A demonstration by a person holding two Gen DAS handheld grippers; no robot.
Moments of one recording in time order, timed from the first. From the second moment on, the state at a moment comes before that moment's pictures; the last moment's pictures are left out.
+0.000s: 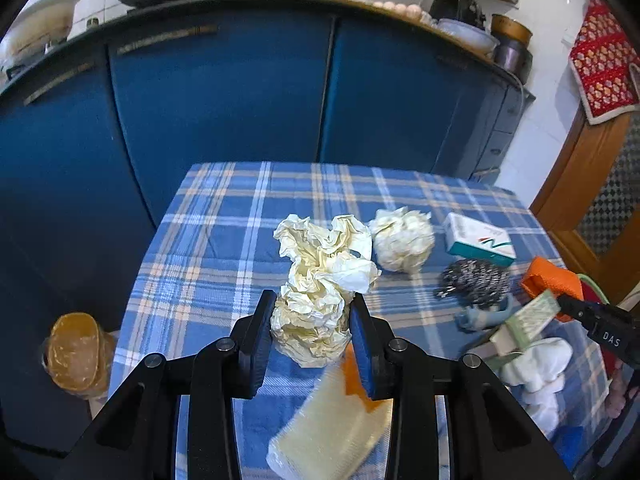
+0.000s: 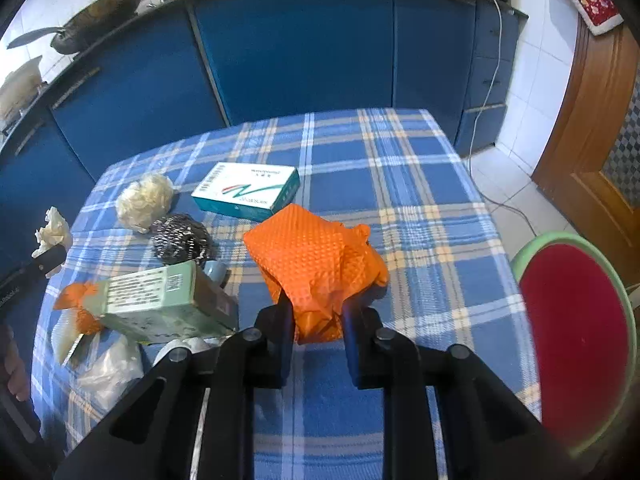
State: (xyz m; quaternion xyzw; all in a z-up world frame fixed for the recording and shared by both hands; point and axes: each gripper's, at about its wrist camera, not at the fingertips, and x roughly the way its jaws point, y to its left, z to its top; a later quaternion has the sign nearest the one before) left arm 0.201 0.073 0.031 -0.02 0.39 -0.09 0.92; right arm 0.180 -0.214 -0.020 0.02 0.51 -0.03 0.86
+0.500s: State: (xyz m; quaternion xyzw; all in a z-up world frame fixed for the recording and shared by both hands) left arm 0.157 0.042 0.065 -0.03 0.36 -0.13 0.92; right arm 0.135 -0.226 0.025 0.04 0.47 -0.03 0.88
